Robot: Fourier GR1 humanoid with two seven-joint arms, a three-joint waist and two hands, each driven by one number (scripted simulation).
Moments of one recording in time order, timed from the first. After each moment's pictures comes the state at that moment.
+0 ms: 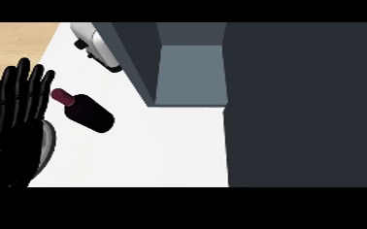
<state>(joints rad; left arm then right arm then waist) 0.01 0.09 0.02 -2.10 0.00 -0.02 -0.01 0.00 -0.12 -0.02 -2.10 0.01 0.01 -0.03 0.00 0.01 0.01</state>
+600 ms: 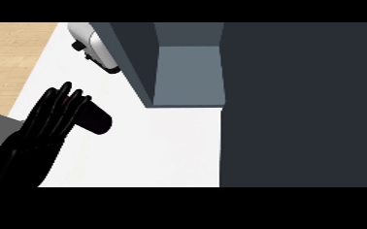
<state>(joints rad) 0.09 0.19 0.01 -2.01 0.44 -0.36 0.02 0.17 -0.17 0.05 -2.21 -0.19 0.19 0.05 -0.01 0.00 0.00</state>
